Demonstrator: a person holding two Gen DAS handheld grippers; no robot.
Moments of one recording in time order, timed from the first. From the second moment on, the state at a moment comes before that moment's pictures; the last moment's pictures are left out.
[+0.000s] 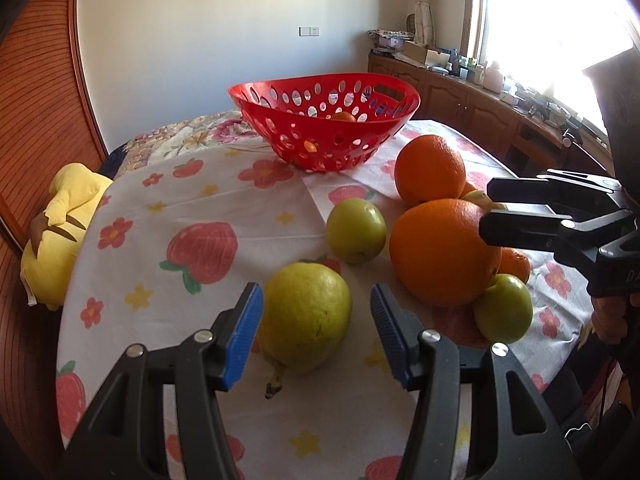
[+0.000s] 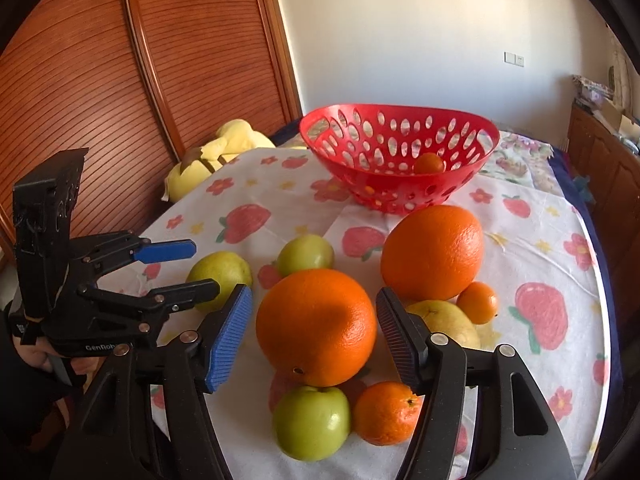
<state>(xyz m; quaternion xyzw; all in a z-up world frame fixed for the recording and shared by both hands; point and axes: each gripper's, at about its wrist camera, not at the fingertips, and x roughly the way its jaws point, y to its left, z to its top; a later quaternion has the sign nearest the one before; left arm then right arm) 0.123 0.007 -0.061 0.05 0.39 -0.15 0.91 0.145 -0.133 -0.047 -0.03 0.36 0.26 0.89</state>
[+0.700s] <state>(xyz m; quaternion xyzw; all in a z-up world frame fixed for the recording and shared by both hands) 0.135 0.013 -0.074 0.05 0.39 -0.14 0.91 0.154 -0.117 -0.078 -0.06 0.40 0.25 0.88</state>
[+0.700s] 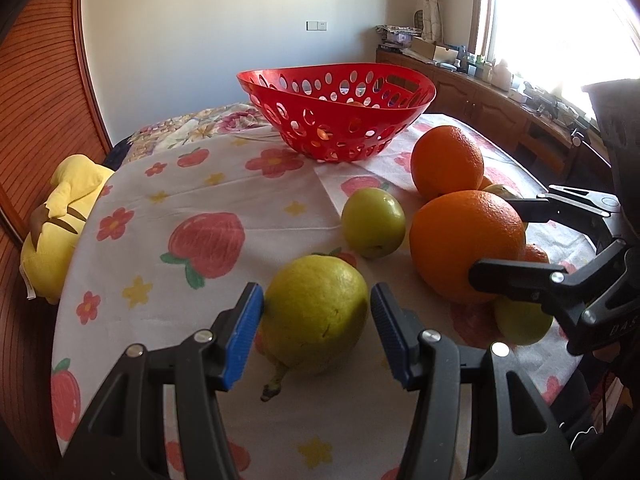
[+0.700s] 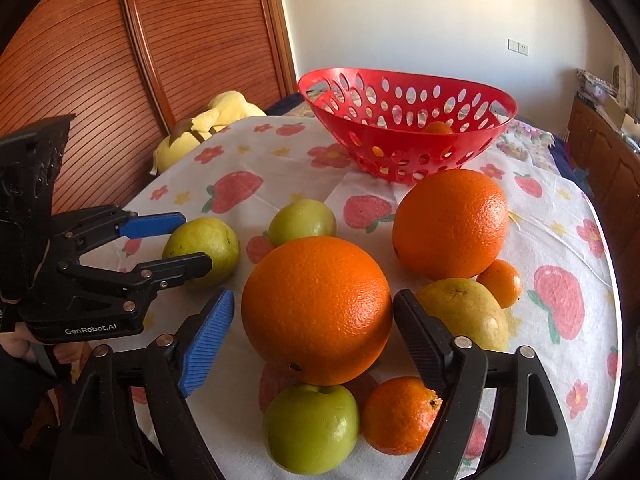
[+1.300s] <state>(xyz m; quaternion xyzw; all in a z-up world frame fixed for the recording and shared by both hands) 0.139 0.011 -0.081 0.04 0.40 -0.15 0.90 0.158 -0.103 -0.087 -0.11 0.39 0.24 0.88</state>
